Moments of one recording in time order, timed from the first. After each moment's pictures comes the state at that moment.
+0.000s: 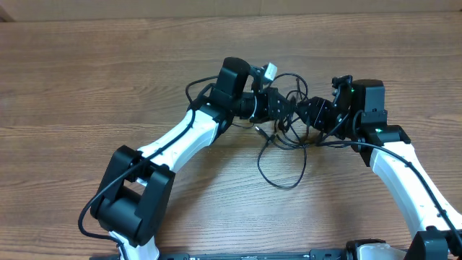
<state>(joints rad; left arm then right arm) -0.54 1.88 1.24 0.06 0.88 -0.86 0.07 1.40 0.88 -0.31 -0.50 0.51</state>
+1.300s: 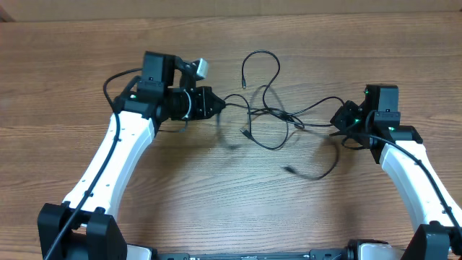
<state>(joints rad) -0.20 1.58 1.24 -0.61 0.69 -0.34 -0.04 1.42 0.88 -0.42 -0.14 0.61</state>
